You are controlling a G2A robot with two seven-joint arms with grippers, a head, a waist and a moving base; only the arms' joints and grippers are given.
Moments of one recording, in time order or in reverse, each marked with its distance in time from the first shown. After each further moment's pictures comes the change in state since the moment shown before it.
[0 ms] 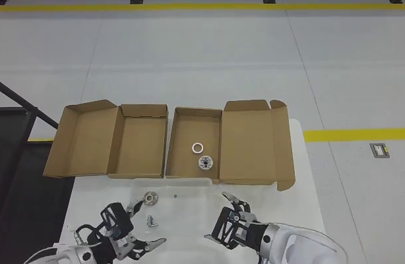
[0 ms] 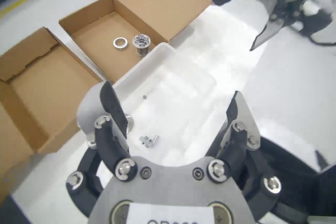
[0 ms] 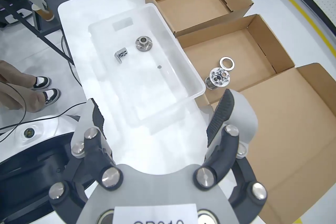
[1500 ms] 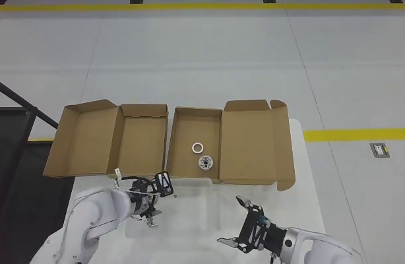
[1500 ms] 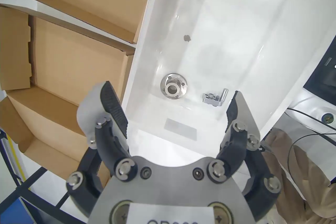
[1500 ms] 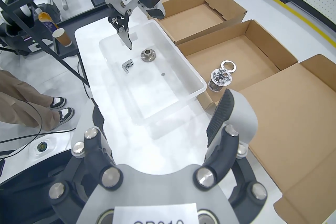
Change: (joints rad) left arm -0.704 0.121 0.512 0.396 0.008 -0.049 -0.652; right arm -0.078 0.058 0.156 0.059 0.110 -0.084 -0.250
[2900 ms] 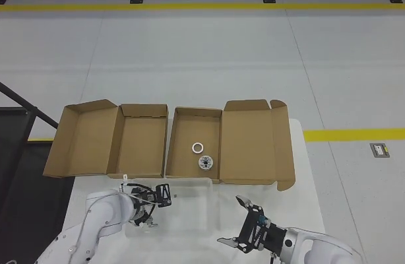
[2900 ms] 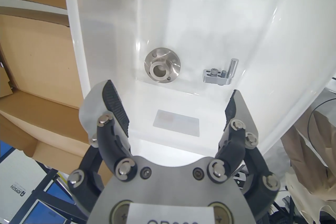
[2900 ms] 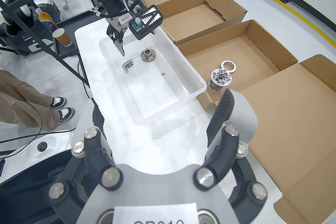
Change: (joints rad) left arm -0.095 0.074 0.191 0.139 0.088 -0.040 0.039; right arm 0.000 0.000 0.000 0.000 0.000 0.000 0.000
